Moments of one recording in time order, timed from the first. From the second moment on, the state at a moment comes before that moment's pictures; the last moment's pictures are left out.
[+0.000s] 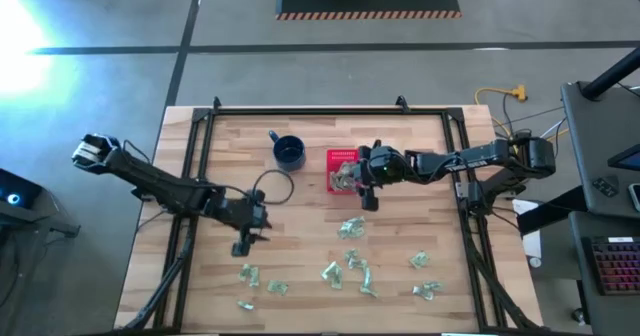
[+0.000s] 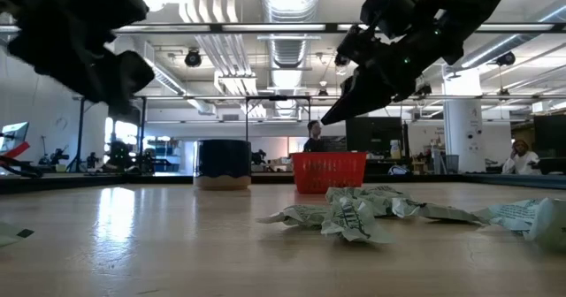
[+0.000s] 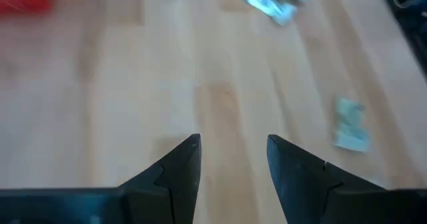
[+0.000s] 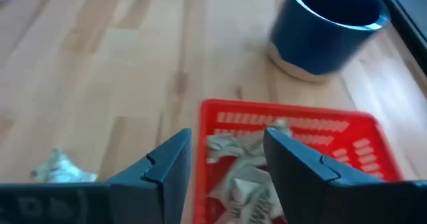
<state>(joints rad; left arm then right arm) -0.34 1.08 0.60 -0.33 -0.02 -0.24 -0.15 1.49 0.71 0.16 -0.09 -0.18</state>
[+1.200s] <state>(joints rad) -0.70 1.46 0.79 -0.57 0.00 -0.95 -0.11 1.49 0.68 0.16 -0.11 -0.21</state>
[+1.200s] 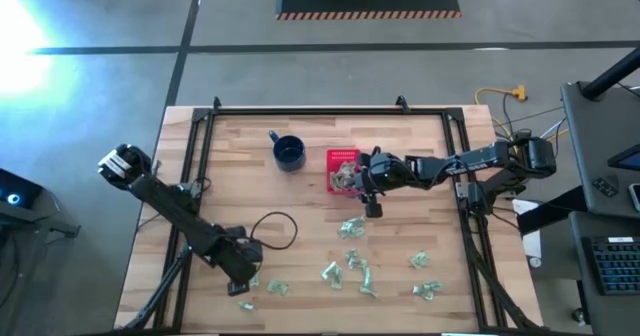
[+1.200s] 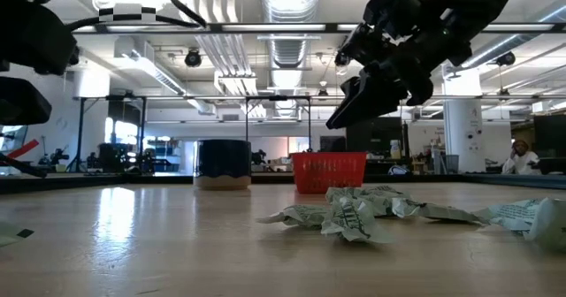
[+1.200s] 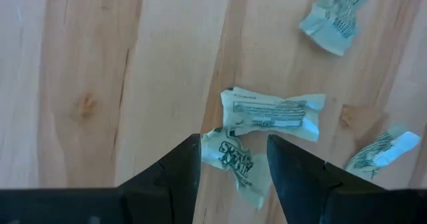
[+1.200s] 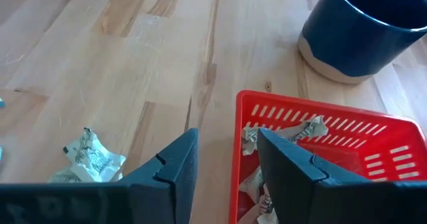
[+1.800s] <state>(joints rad) -0.71 1.53 0.79 -0.61 0.02 -0.93 -0.11 1.49 0.68 0.16 -0.11 -0.21</state>
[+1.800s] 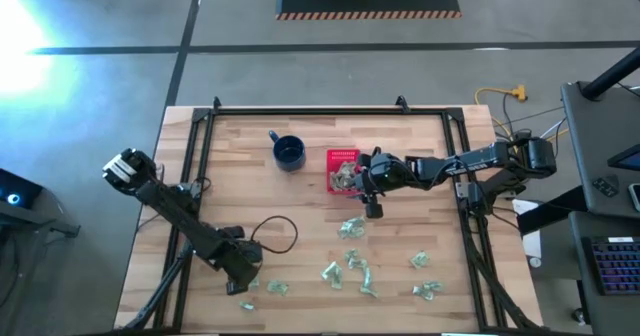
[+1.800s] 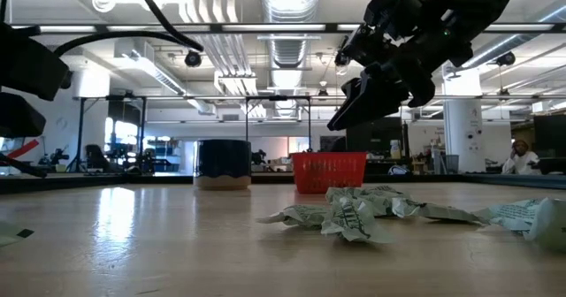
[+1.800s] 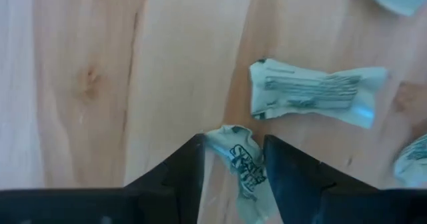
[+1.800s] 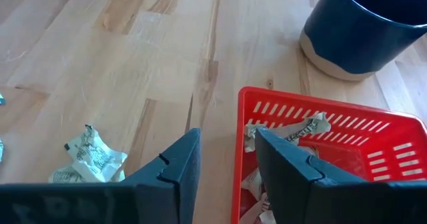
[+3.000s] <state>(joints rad) -0.05 1.43 0.80 0.09 -0.42 0.27 -0.05 1.49 0.68 0.12 -0.11 -0.11</state>
